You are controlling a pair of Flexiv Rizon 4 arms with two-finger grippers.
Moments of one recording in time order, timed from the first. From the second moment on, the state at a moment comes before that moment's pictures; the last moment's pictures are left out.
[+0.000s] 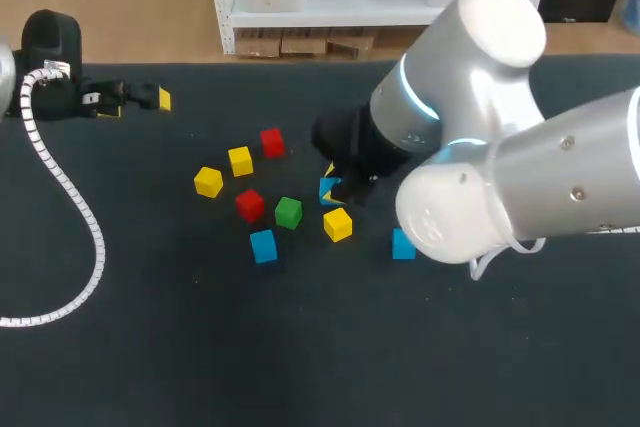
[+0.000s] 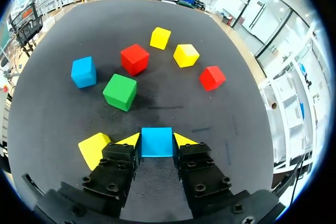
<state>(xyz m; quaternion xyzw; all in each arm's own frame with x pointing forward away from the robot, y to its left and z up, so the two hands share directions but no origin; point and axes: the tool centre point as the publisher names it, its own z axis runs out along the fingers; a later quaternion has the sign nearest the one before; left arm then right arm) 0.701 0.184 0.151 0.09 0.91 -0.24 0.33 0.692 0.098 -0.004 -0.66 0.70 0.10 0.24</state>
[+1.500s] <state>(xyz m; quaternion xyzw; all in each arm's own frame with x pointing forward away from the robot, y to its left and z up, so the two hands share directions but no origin) 0.701 0.184 0.151 0.09 0.91 -0.24 0.33 0.709 0.090 -0.006 -0.70 0.67 0.10 0.22</state>
